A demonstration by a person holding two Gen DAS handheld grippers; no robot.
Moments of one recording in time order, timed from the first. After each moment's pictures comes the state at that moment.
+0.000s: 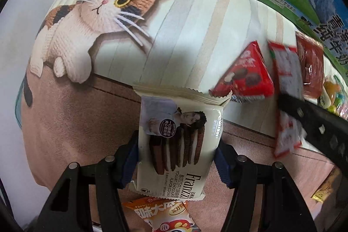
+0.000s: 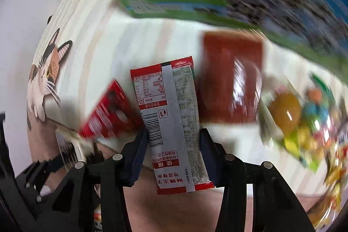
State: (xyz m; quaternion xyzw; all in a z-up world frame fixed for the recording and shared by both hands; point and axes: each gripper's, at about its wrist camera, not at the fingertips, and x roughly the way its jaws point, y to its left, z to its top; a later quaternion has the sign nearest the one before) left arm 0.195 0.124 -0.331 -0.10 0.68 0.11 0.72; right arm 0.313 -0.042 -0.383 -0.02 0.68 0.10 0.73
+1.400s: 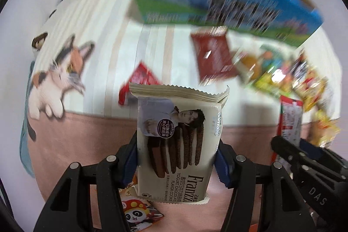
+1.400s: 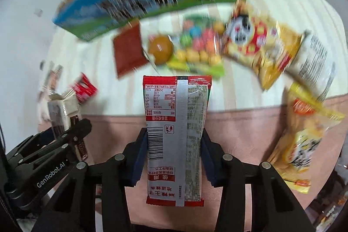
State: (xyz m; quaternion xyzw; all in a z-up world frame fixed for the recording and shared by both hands) left arm 0.184 0.019 -0.246 -0.02 0.62 0.00 0.78; right arm 0.196 -0.151 -0.305 0.11 0.63 0.02 0.77
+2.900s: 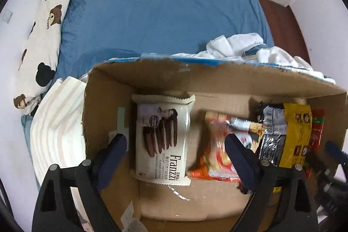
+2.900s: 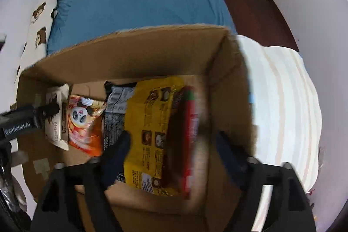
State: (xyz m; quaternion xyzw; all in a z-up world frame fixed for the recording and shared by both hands) left arm 0.568 0.017 -0.260 -0.01 0.69 -0.02 0.72; right arm 0.581 -0.235 -0.279 0.02 0.65 -0.06 0.75
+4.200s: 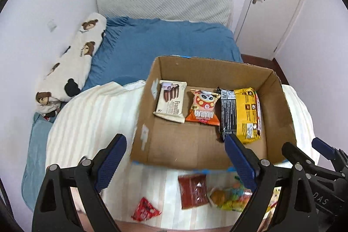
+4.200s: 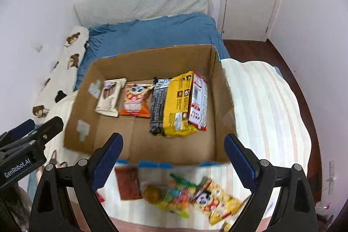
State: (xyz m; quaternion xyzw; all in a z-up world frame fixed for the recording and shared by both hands) left arm 0.329 0.029 -0.107 -0.04 0.49 0.01 0.87; right arm 0.372 -0.191 -0.161 0.02 0.49 -0.02 0.87
